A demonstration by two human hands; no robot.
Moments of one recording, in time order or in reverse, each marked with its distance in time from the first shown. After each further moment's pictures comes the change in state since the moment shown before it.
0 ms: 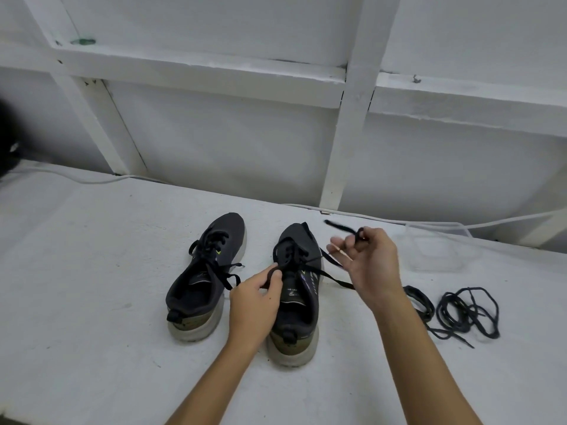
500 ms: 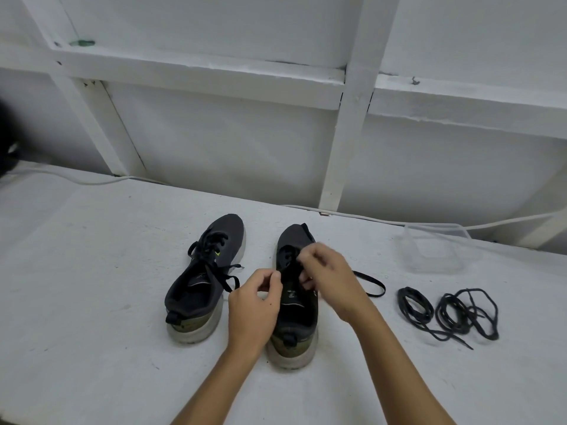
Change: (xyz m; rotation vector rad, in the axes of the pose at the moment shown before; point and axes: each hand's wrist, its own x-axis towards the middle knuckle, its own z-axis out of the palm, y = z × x) left_hand -0.008 0.004 0.002 0.051 0.109 0.096; right_hand -0.011 0.039 0.008 -0.912 -0.287 -0.086
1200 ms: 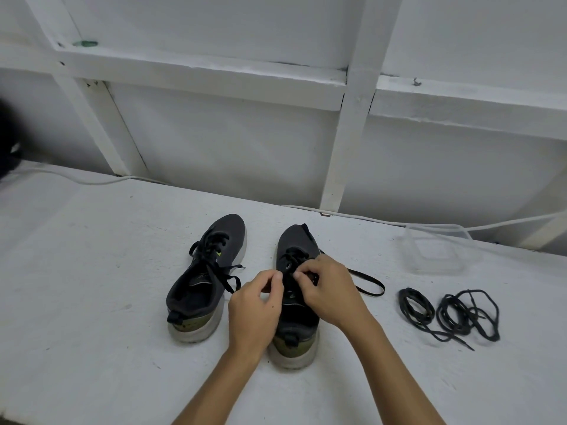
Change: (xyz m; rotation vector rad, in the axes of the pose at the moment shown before) left_hand 0.000 -0.008 0.002 0.091 0.008 0.101; right_hand -0.003 0.019 0.004 -0.629 0.051 -0.171
